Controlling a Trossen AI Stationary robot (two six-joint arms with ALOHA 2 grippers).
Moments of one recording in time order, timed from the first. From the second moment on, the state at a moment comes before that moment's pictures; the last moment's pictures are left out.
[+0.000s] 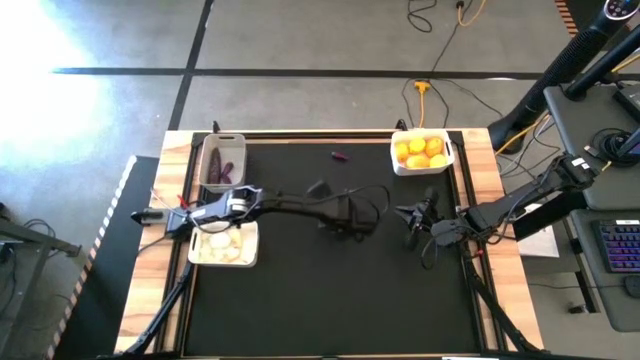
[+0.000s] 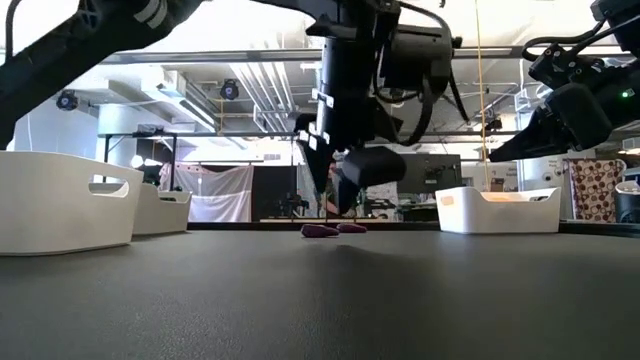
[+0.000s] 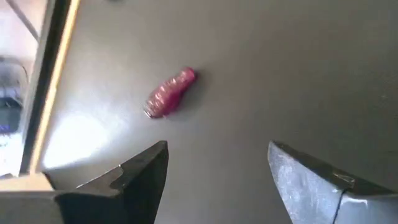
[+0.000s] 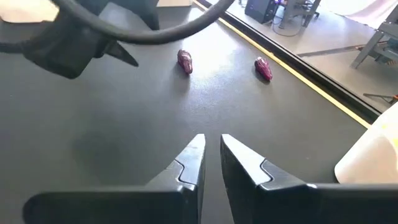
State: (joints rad) left arm -0.04 2.49 2.26 -1.43 -0.59 -0.66; right arm 0.38 0.84 0.19 0.04 0.83 0.34
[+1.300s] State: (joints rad) left arm 0.27 2.45 2.07 -1.27 -0.30 0.24; right arm 0.38 0.84 0.17 0.02 0.77 0.35
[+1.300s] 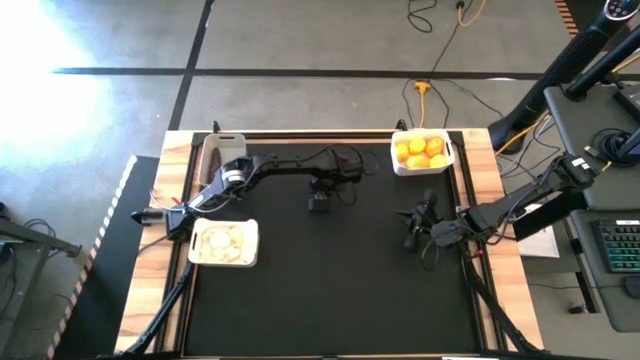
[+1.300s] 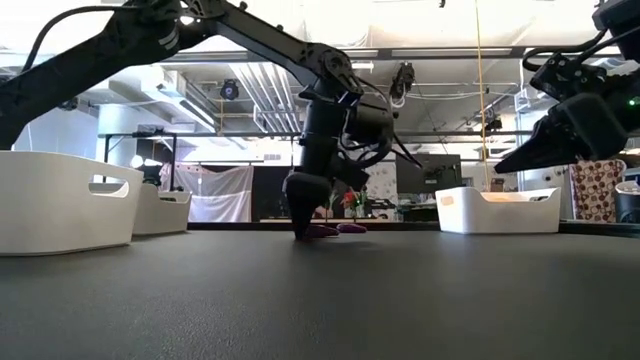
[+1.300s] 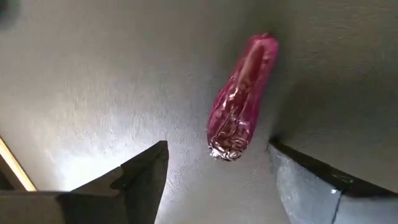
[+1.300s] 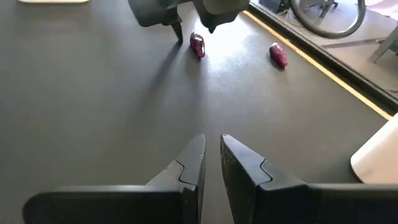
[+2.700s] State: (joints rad) left arm 0.33 2.24 2.08 -1.56 -0.35 0.10; right arm 0.38 0.84 0.17 0.03 0.76 0.36
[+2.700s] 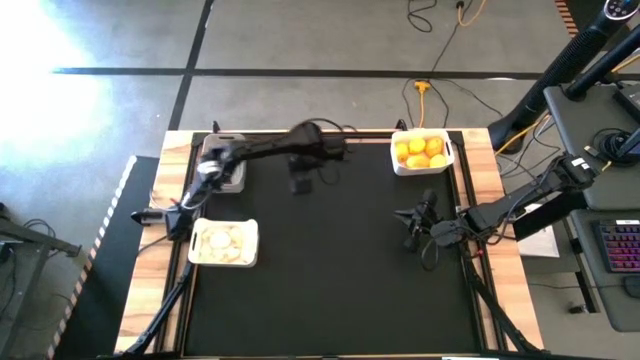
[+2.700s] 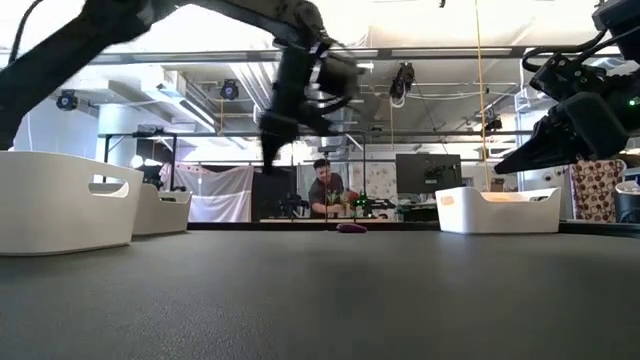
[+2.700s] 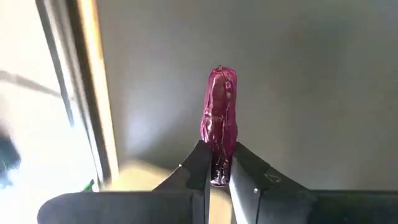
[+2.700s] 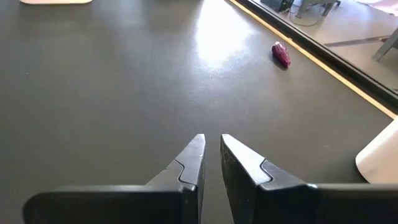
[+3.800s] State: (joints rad) left arm 0.78 1.78 1.09 -1.34 -0.31 -0.45; right arm 0.38 0.85 0.16 0.04 0.81 0.31
